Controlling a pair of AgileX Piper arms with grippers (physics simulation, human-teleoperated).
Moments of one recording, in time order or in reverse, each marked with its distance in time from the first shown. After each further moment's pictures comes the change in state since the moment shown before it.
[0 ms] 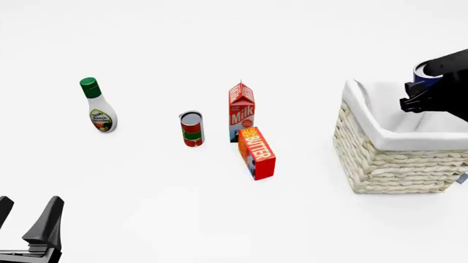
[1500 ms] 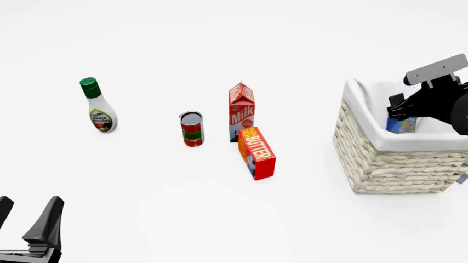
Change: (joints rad) left arm 0.000 0.000 0.000 0.000 0.000; right arm -0.027 0.226 -0.077 -0.029 -0.052
